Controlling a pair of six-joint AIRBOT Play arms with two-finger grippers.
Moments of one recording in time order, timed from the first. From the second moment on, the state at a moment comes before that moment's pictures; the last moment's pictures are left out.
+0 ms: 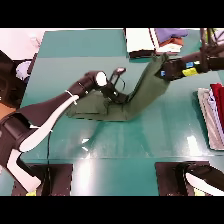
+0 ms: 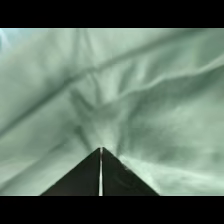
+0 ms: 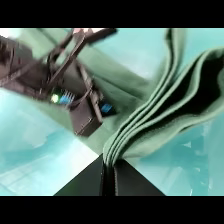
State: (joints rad) left arm -0.63 -1.79 1.65 1.13 -1.02 -1.55; right arm 0.26 -1.09 1.52 -1.17 1.38 1.57
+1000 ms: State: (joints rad) left arm -0.07 -1.19 1.75 1.59 -1.28 -1.57; right arm 0.81 -1.71 1.58 -1.06 0.60 1.60
